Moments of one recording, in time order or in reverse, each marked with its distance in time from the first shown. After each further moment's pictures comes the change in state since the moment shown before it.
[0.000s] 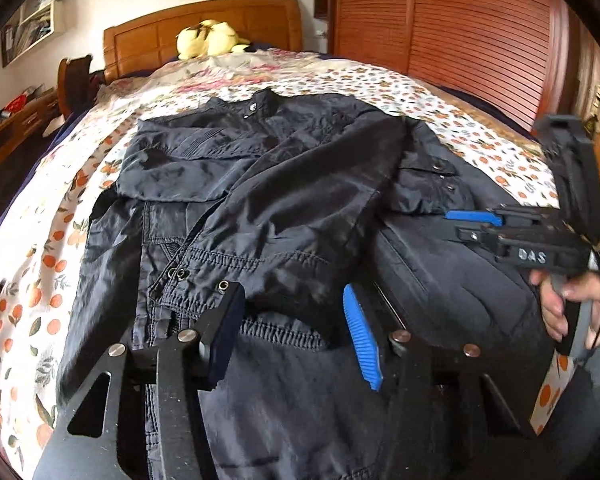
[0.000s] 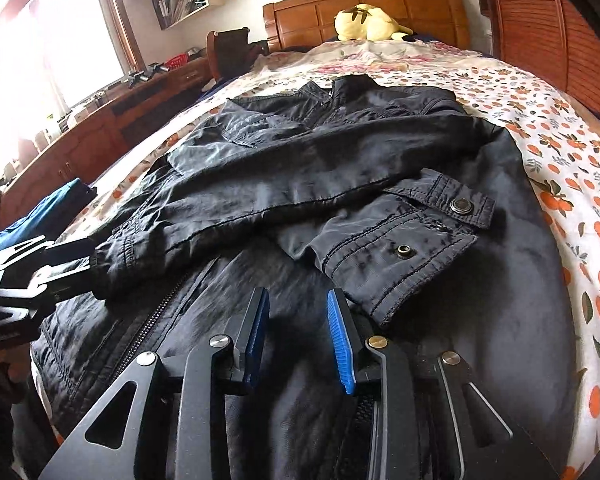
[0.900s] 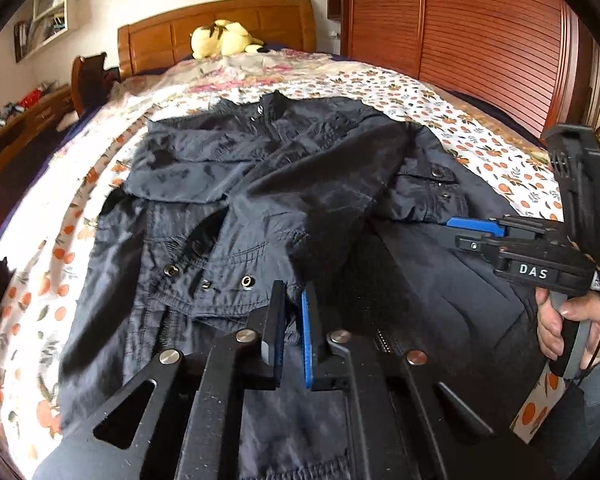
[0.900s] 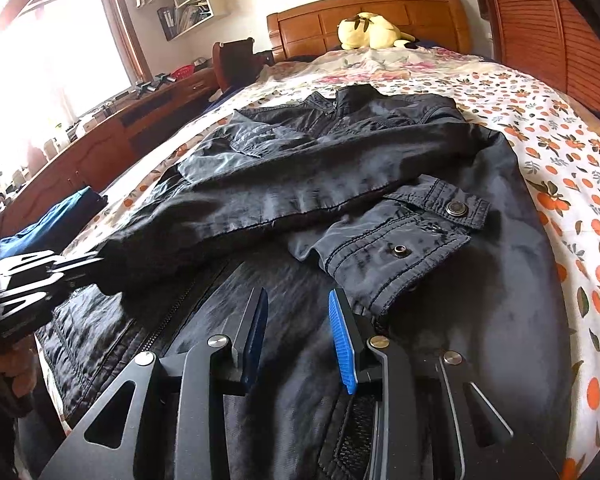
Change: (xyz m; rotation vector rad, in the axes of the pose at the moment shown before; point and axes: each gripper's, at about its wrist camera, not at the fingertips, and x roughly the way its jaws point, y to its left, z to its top) left arm -0.019 -0.021 0.003 -0.019 -0.007 0.044; right arm -0.019 -0.007 -0.011 0.005 -0.034 0.035
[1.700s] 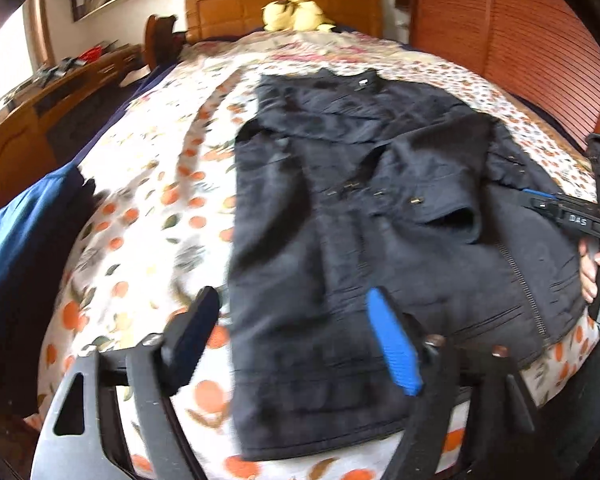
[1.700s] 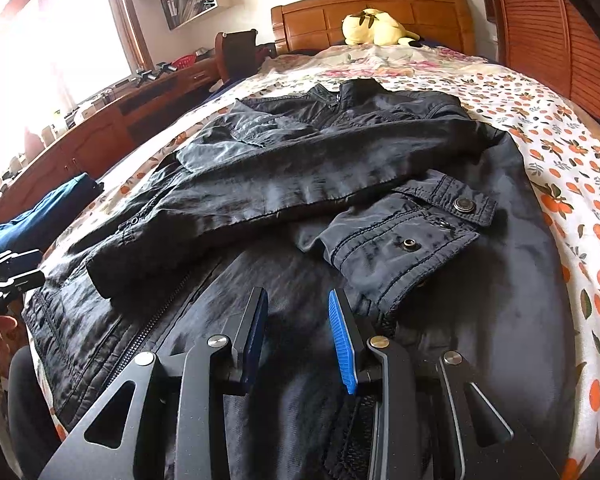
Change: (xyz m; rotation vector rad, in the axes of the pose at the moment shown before) left arm -0.049 0.122 -0.065 -0.130 0.087 0.156; right arm 0.008 0.003 0.001 -0.035 0.027 -0.019
